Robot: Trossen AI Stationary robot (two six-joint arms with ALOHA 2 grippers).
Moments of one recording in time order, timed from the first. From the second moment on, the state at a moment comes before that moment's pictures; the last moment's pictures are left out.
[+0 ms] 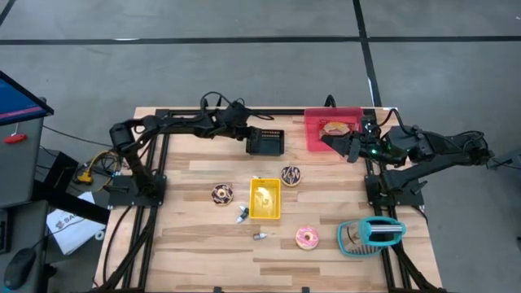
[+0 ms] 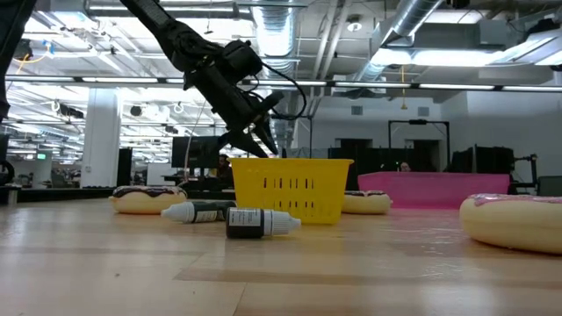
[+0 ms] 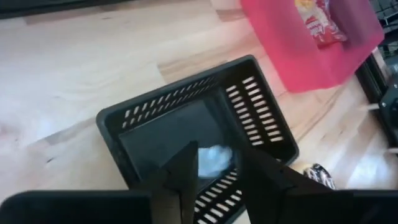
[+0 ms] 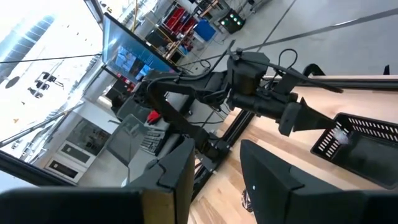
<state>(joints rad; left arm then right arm) 0.48 1.75 1.09 -0.10 0.05 -0.68 0.20 0.79 0.98 -0.31 0.53 0.91</state>
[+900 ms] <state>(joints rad) 0.16 1.34 0.82 -0.37 -0.08 0.38 0.22 0.79 0.98 -0.31 0.52 0.91</state>
